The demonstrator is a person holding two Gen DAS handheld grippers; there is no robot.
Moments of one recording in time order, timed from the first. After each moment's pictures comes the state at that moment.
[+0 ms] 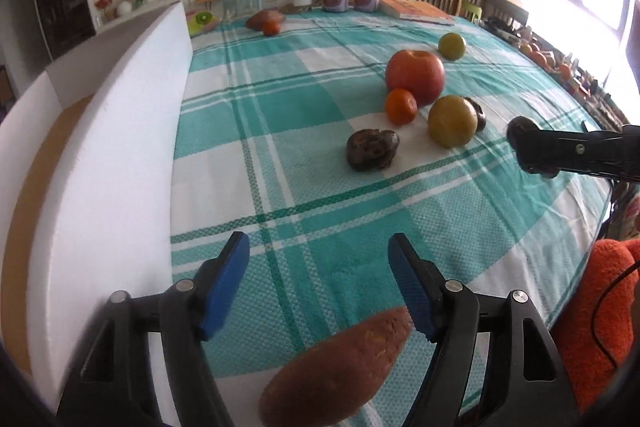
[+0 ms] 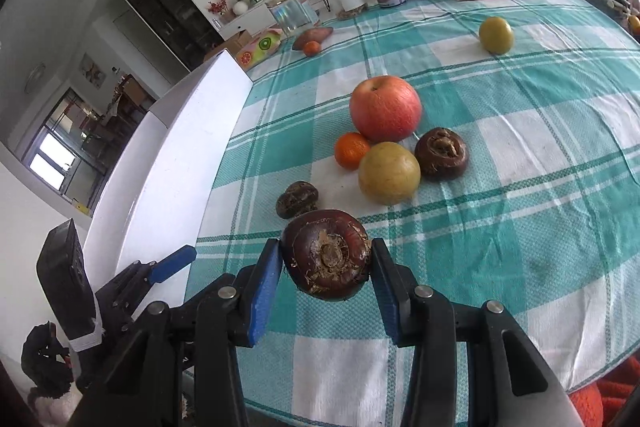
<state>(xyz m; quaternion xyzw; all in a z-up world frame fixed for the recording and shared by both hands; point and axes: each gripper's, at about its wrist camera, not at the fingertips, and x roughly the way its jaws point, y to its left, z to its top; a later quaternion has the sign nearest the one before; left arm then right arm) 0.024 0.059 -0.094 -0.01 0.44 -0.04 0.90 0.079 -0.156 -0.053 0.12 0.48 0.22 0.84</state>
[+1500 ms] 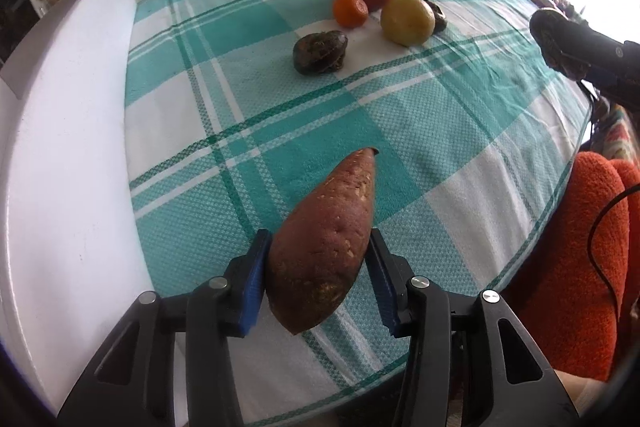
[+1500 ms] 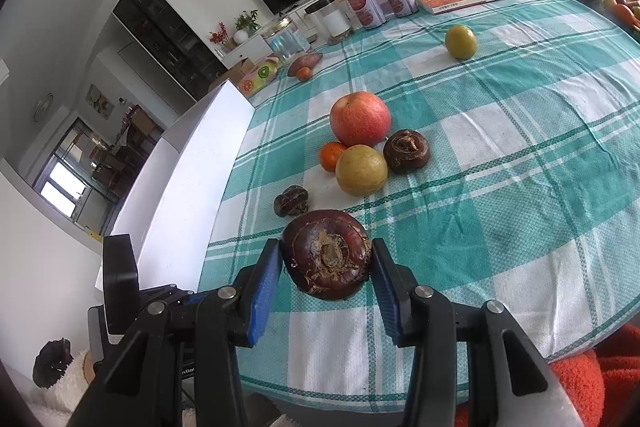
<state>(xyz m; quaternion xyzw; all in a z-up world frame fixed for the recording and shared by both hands) 0.013 0.049 -0.093 0.04 0.55 -0.11 0.83 0.048 -0.189 -0.033 0.15 0.45 0.23 0.85</state>
